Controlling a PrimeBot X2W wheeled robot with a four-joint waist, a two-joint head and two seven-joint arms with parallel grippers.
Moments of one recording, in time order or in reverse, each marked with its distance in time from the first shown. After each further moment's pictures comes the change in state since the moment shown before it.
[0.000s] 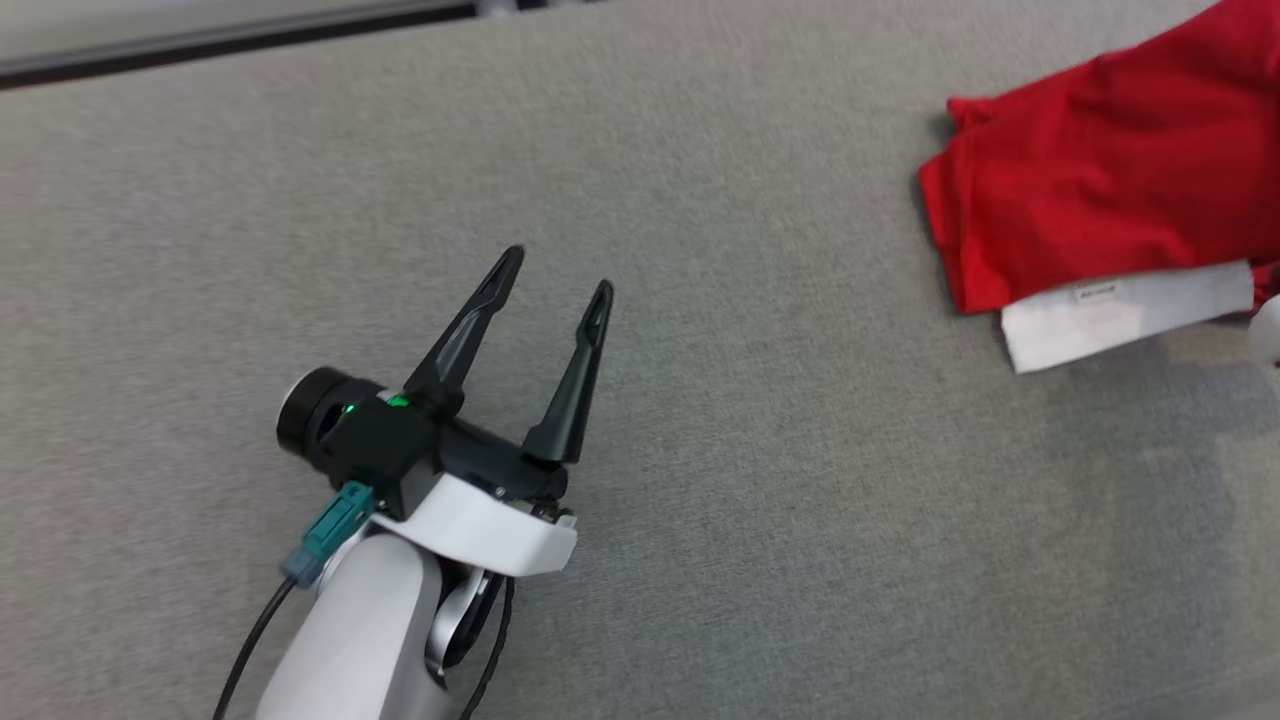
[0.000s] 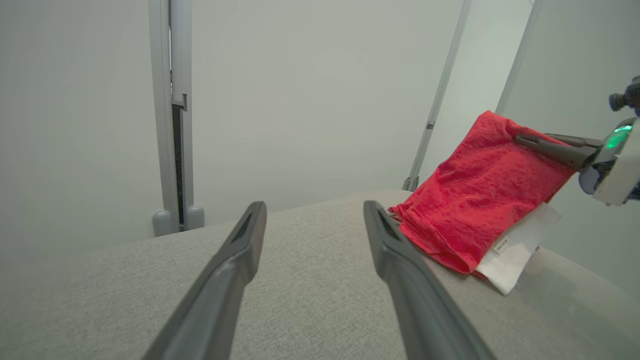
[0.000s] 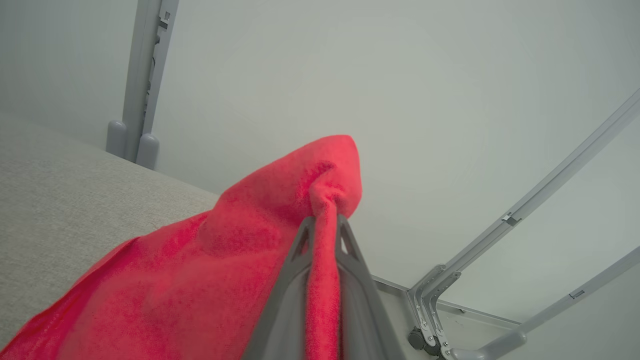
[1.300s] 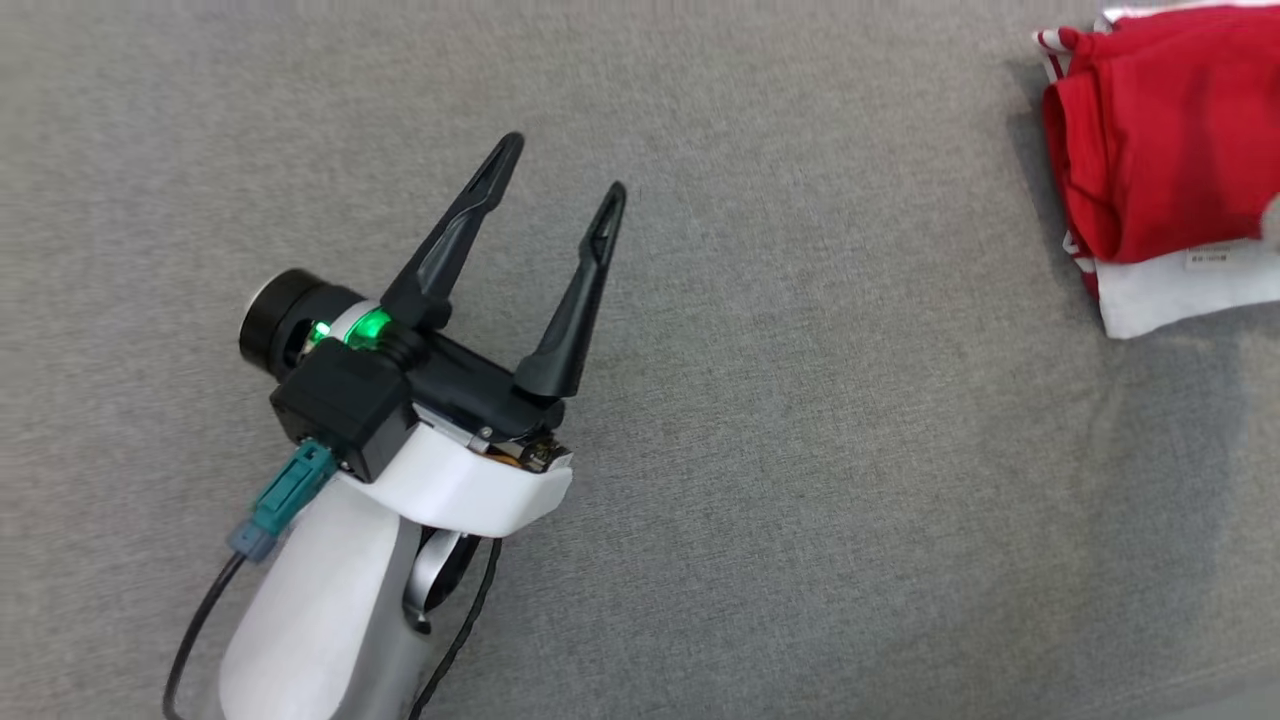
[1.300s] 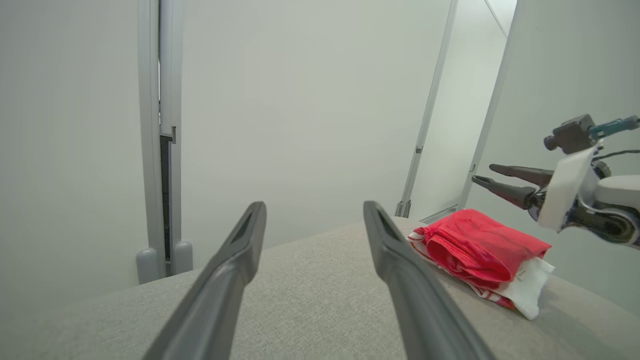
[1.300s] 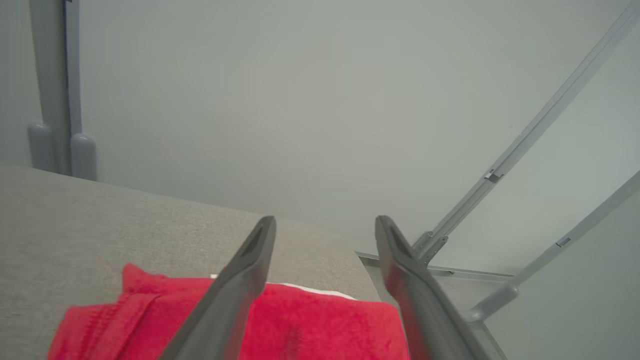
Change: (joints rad) left arm -0.118 0.034 -0.026 -0.110 -0.001 -0.001 0.000; right arm -0.258 0.141 -0.221 0.286 -0.170 0.000 -0.033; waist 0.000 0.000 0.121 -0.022
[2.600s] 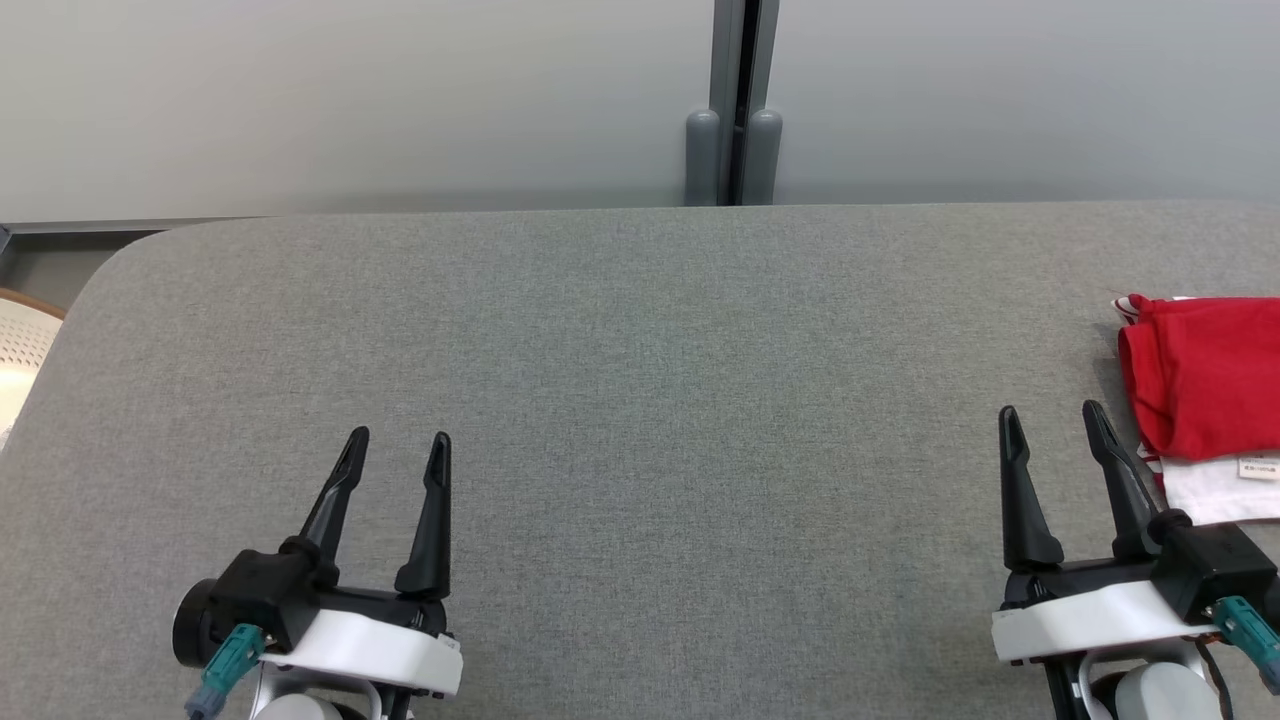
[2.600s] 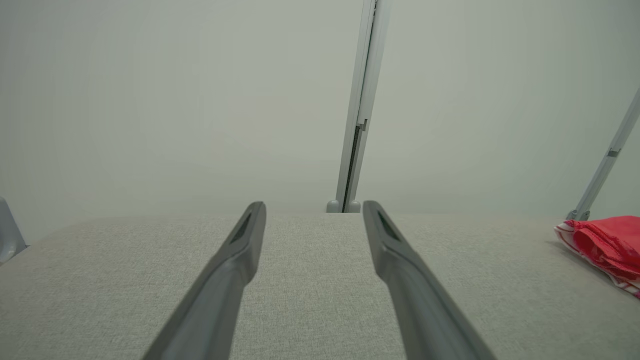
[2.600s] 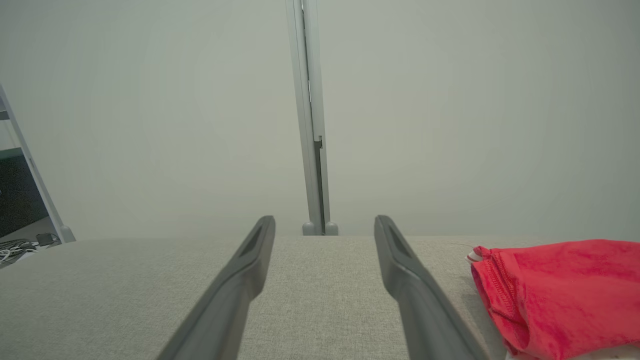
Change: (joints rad) left arm 0.390 -0.034 0.232 0.148 -0.001 0.055 0.000; right arm 0.803 0.320 0.092 -0.616 0.235 0.000 -0.002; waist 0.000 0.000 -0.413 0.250
